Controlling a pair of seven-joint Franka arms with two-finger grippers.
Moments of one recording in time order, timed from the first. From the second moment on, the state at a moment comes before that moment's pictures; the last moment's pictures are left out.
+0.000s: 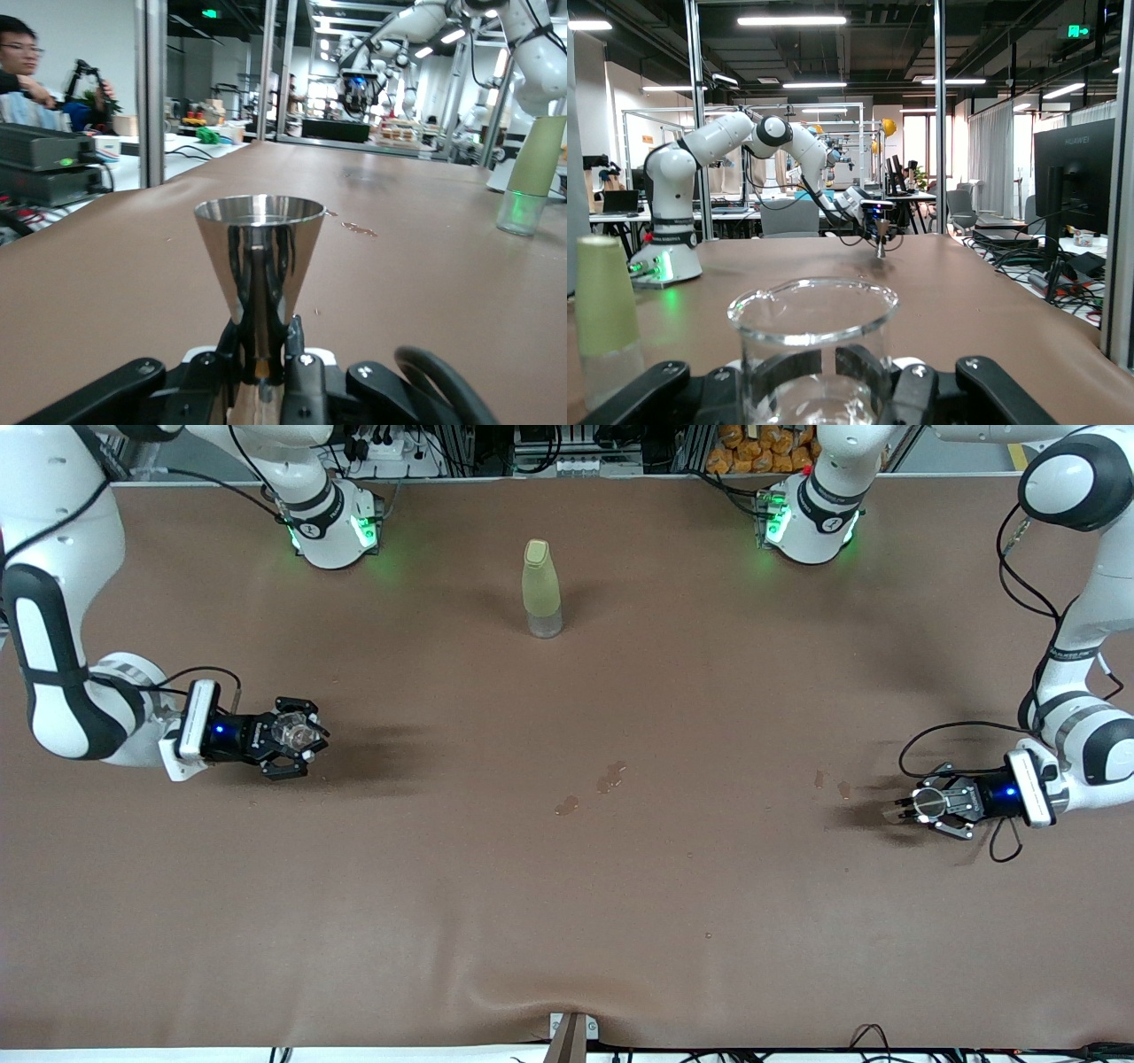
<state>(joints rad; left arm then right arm) 0.66 1.01 -0.32 -1.42 -0.97 1.61 2.30 -0.07 0.48 -0.17 -2.03 1.43 1.37 -2.51</state>
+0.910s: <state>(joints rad) 0.26 1.00 -0.33 -1.43 -1.36 1.87 2.38 0.05 0.16 -0.23 -2.15 1.43 1.47 -2.16</state>
